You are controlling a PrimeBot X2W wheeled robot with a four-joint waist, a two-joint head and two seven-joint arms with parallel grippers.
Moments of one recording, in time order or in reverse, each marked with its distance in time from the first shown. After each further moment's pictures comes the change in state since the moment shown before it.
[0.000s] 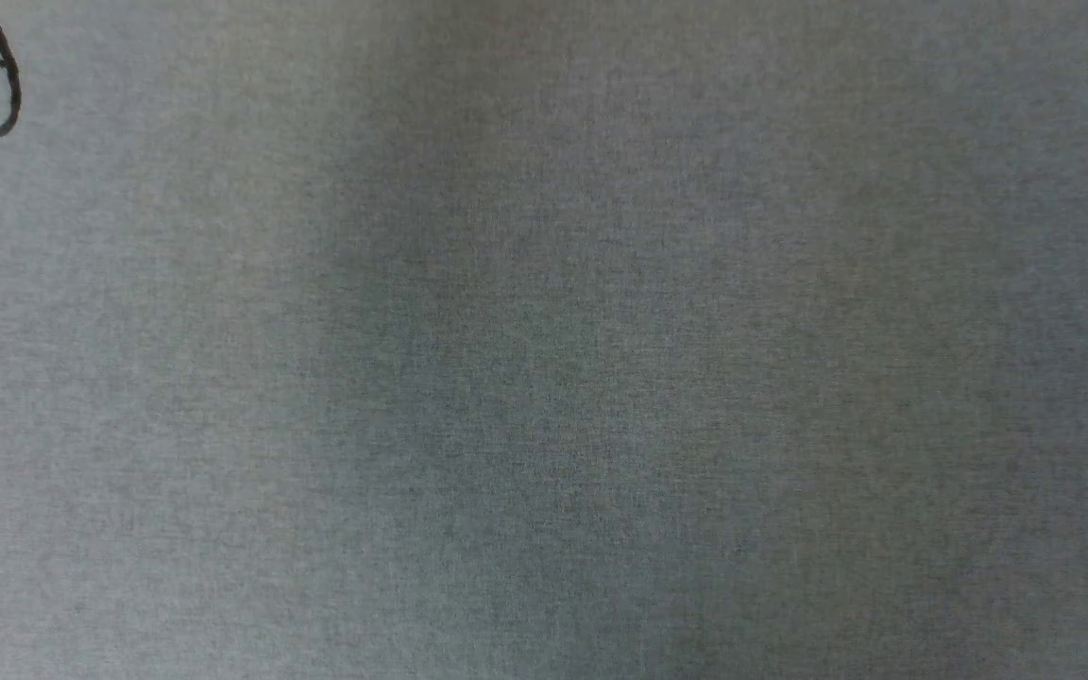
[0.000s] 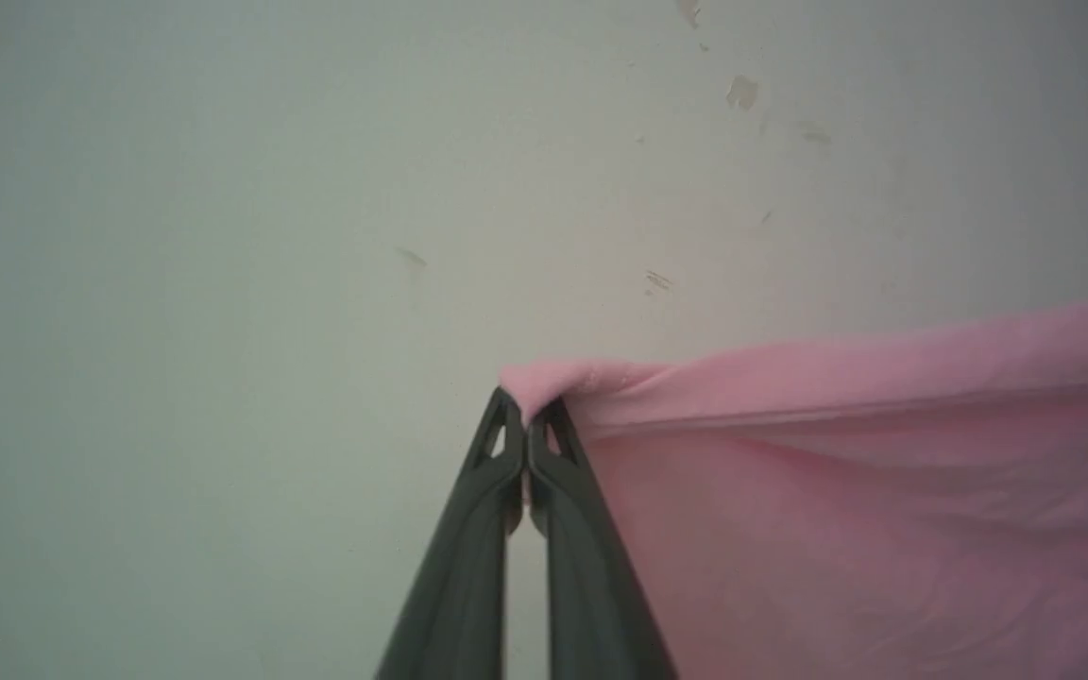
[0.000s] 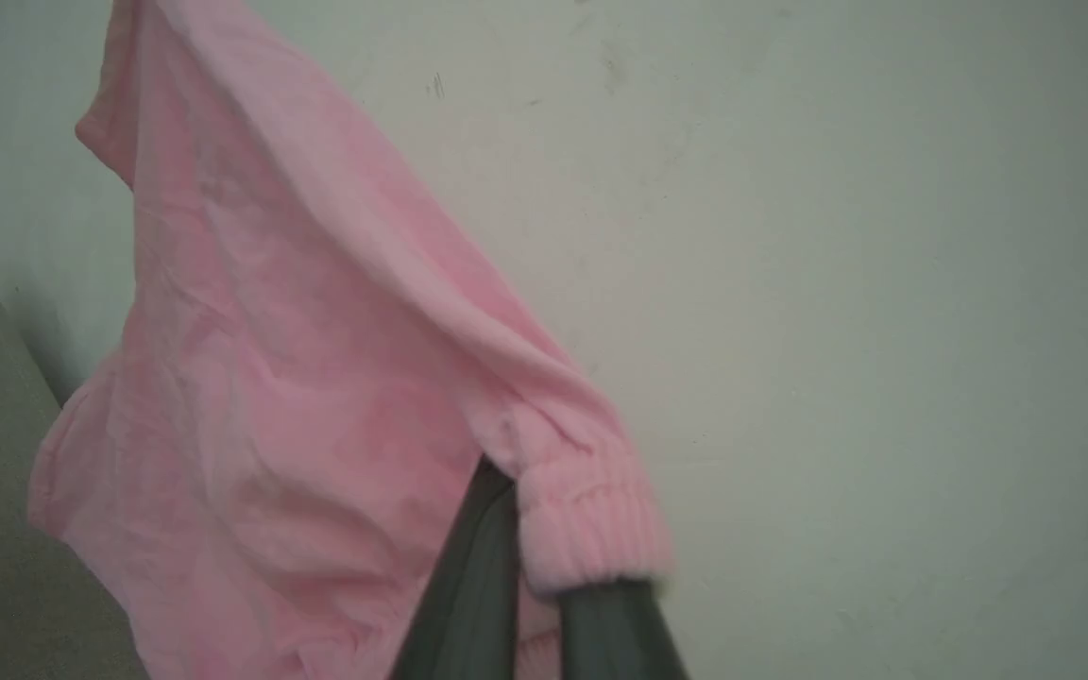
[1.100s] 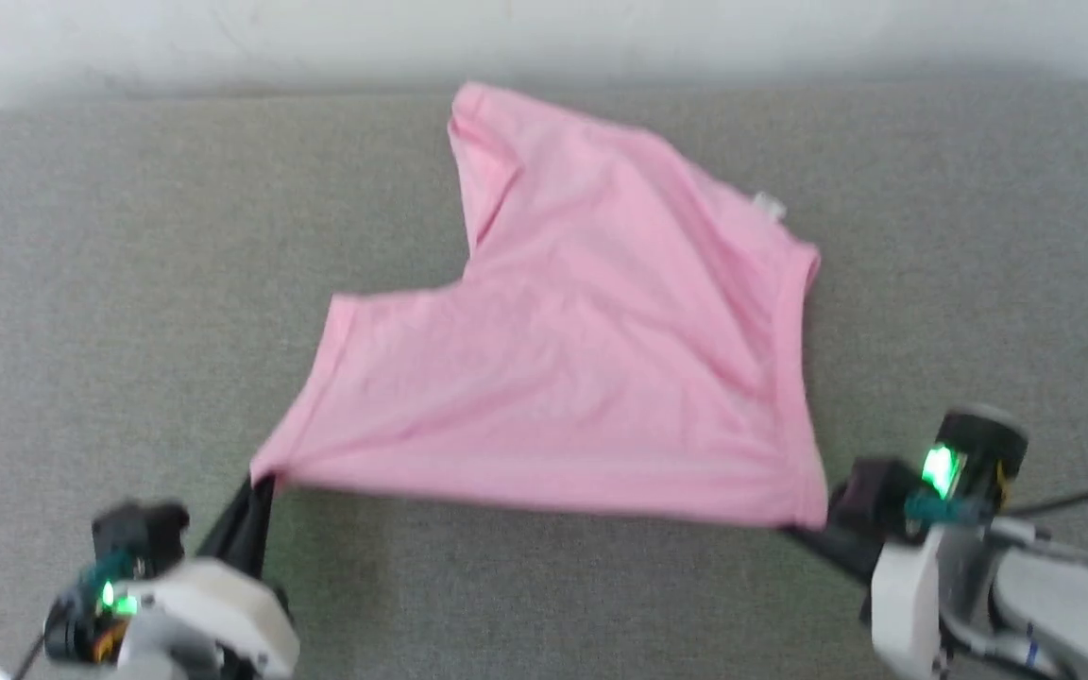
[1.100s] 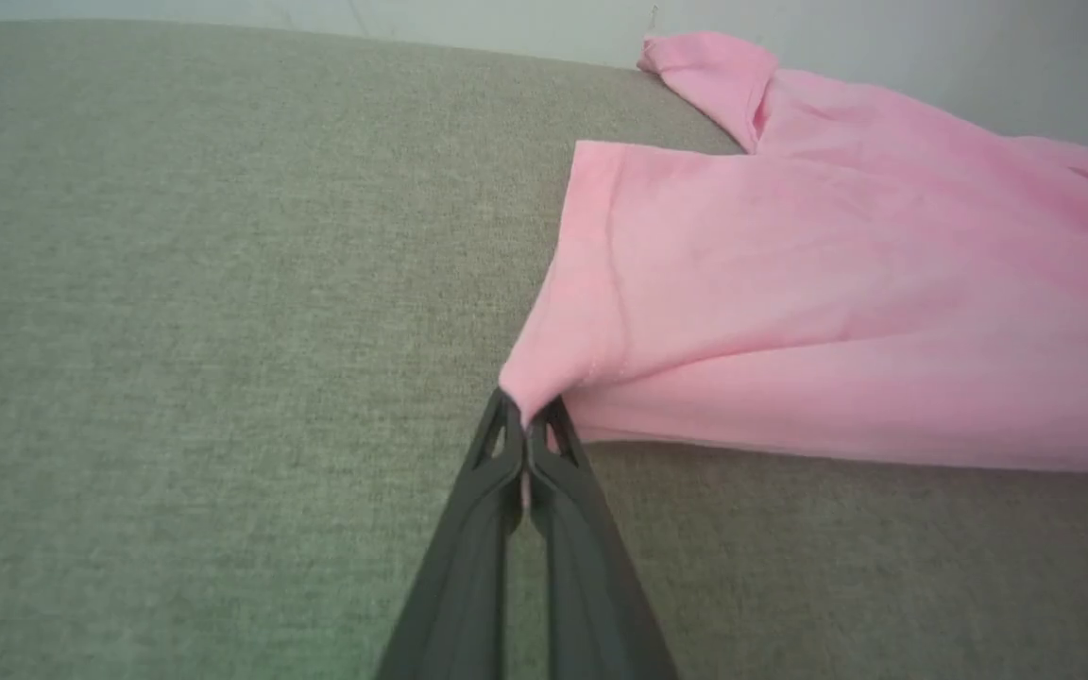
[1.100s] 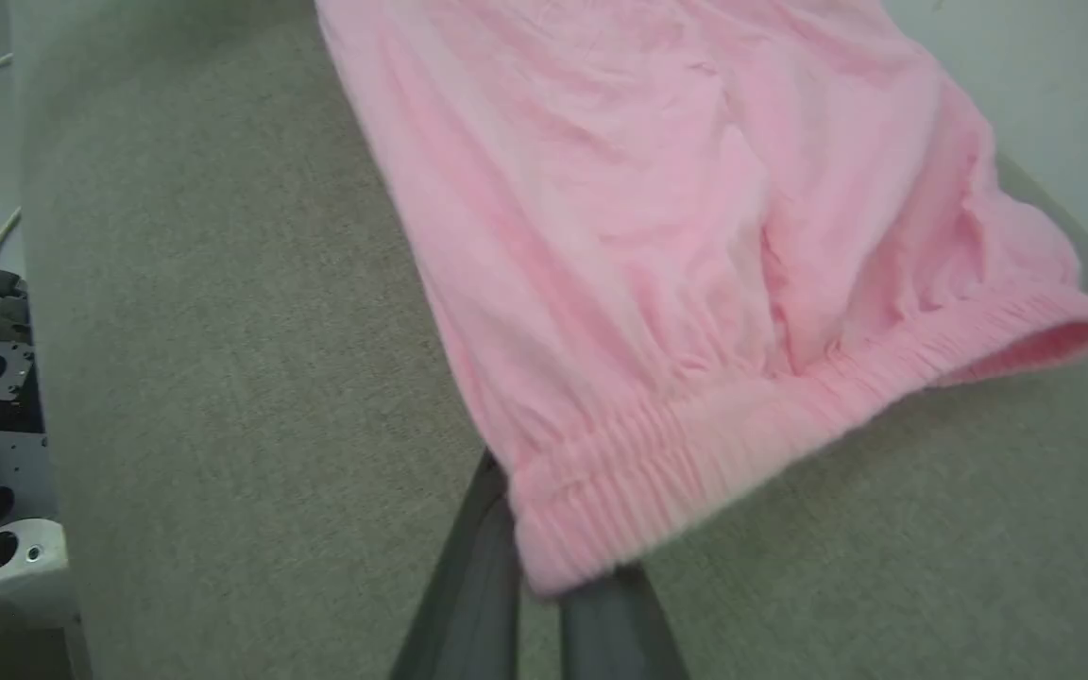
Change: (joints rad) left arm 1.489 0.050 0.204 -0.422 -0.023 0.111 -0.076; right arm 1.018 -0.103 0.314 -0.293 0.030 0.000 -0.089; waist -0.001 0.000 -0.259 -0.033
